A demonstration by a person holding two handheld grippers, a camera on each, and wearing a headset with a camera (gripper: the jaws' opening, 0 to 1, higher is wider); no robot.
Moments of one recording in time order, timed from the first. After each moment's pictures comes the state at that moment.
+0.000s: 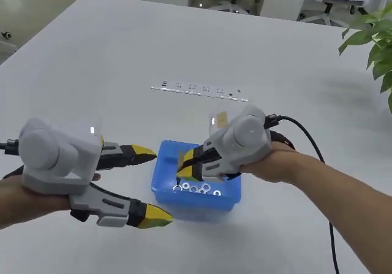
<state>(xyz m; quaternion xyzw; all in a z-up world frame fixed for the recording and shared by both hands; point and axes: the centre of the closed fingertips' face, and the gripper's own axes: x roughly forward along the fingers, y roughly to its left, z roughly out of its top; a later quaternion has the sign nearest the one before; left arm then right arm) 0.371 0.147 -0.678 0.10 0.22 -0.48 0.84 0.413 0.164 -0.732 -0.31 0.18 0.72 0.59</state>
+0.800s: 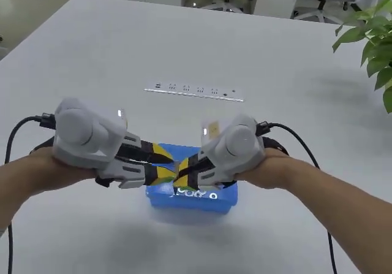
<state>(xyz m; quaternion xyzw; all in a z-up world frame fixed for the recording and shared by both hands) 0.413 0.139 -0.688 0.16 0.22 -0.50 0.82 0.410 0.160 -0.742 -0.32 0.19 0.73 0.58</state>
